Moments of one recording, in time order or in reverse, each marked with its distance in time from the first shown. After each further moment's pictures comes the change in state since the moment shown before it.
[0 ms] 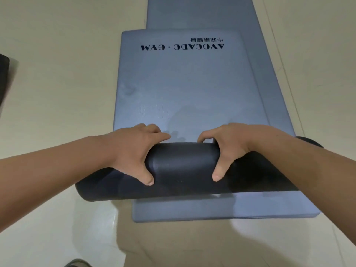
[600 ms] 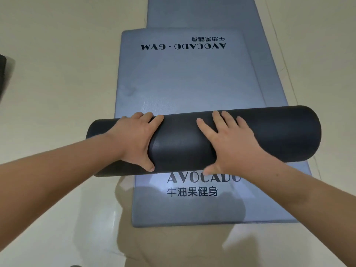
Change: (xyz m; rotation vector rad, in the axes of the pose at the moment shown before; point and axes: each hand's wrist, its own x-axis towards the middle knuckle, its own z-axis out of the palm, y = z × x) left_hand 0.047 -0.029 0.016 0.250 0.221 -0.095; right_hand 0.007 -0.021 0.038 -0.455 0.501 0.151
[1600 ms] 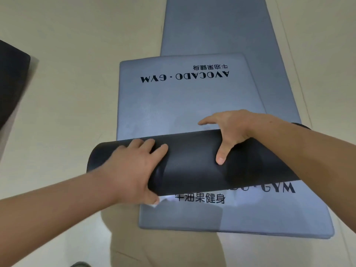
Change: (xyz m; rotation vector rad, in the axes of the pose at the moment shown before) left_hand -0.082 0.023 0.003 -0.066 -0.037 -0.044; right_hand 0.065 0.025 -0.056 0.322 -0.377 -0.146
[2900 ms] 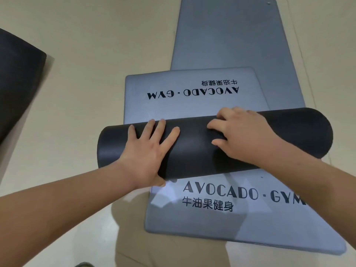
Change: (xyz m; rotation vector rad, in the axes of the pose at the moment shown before) left_hand 0.035 -0.020 0.019 0.085 0.131 -0.135; right_hand -0.030 -0.048 0.014 -0.358 0.557 -0.048
